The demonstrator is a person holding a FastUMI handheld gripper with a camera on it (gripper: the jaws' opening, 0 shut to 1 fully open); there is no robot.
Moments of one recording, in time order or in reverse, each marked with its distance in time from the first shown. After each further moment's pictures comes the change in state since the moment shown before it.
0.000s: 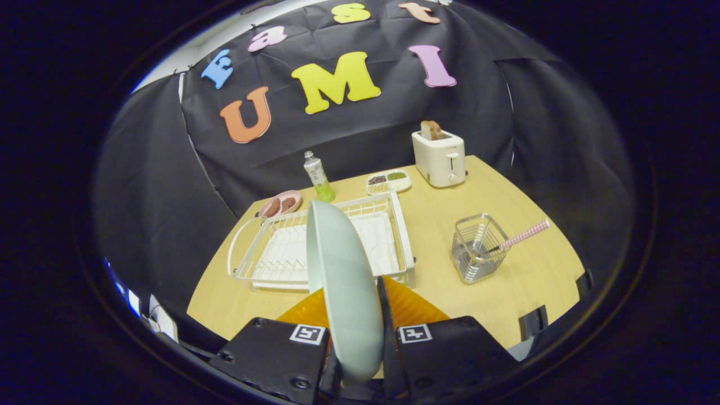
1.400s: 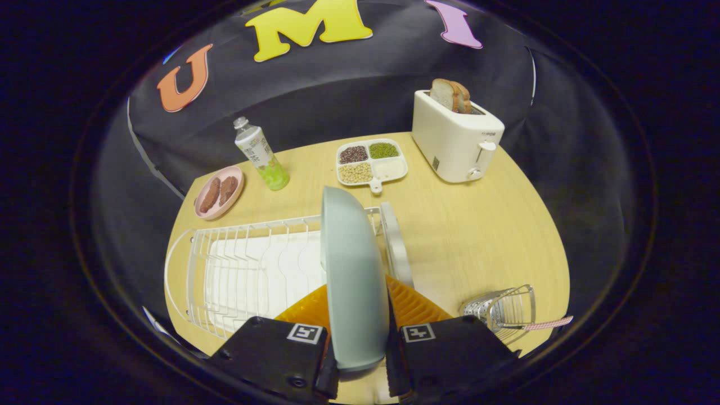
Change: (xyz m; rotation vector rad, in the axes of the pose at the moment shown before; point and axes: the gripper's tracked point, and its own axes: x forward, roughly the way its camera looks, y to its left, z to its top) arm 0.165 -0.002 0.140 -0.055 0.305 -0.275
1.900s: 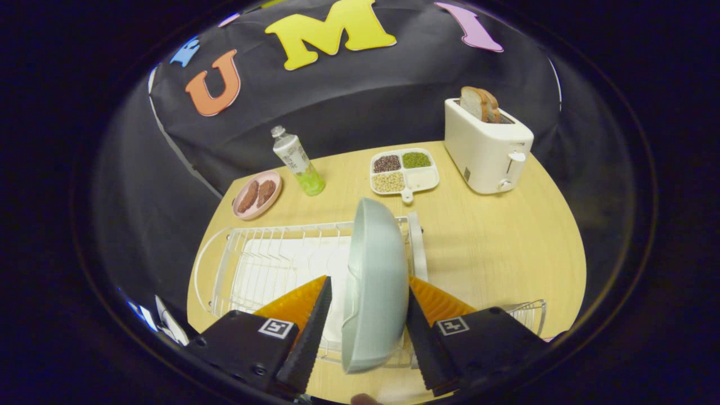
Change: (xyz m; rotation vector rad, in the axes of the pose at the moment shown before) arm -0.007 0.017 -0.002 -0.066 -0.001 0.227
